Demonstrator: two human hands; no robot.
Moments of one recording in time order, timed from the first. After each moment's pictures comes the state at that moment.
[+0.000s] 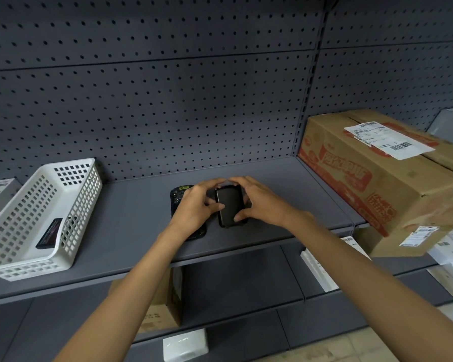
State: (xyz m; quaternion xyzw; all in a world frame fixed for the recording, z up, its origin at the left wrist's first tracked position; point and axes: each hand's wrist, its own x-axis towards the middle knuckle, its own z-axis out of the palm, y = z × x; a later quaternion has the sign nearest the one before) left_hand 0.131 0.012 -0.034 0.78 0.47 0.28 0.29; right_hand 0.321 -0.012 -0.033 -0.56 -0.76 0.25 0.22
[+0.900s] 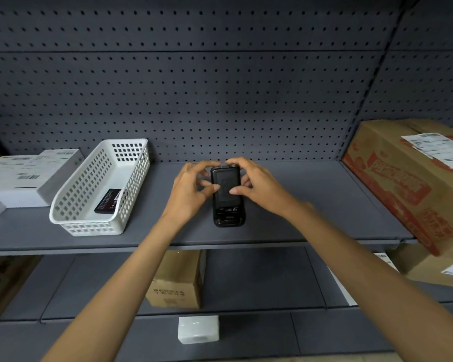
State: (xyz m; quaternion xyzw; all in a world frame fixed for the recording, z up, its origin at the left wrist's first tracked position) left_hand 0.042 -0.006 -0.017 0.72 0.51 0.41 0.25; right_hand 0.235 0.007 -0.013 -0.48 -0.79 0.23 0.30
